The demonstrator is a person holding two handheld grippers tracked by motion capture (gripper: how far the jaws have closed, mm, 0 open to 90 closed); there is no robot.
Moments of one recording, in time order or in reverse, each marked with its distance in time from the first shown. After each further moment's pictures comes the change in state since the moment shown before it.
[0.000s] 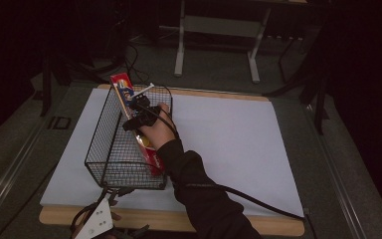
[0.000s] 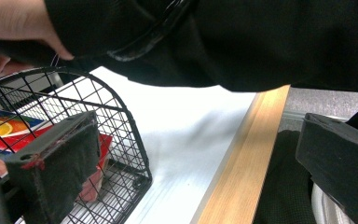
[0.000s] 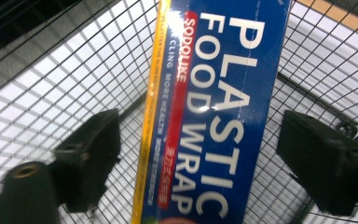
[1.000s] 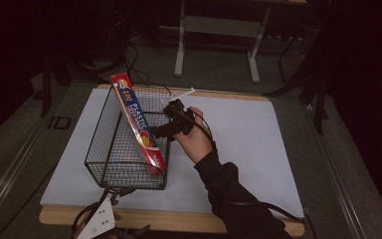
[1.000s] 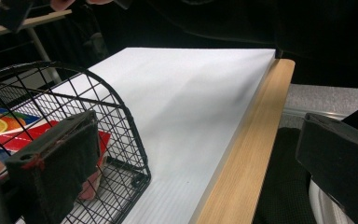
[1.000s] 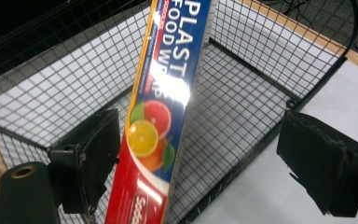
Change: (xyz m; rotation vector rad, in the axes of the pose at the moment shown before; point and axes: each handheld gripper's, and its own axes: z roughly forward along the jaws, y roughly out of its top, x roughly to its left) left arm 0.000 -0.001 0.003 0.016 -0.004 0.001; right arm -0.036 -0.052 -0.092 -0.124 0.070 -0.046
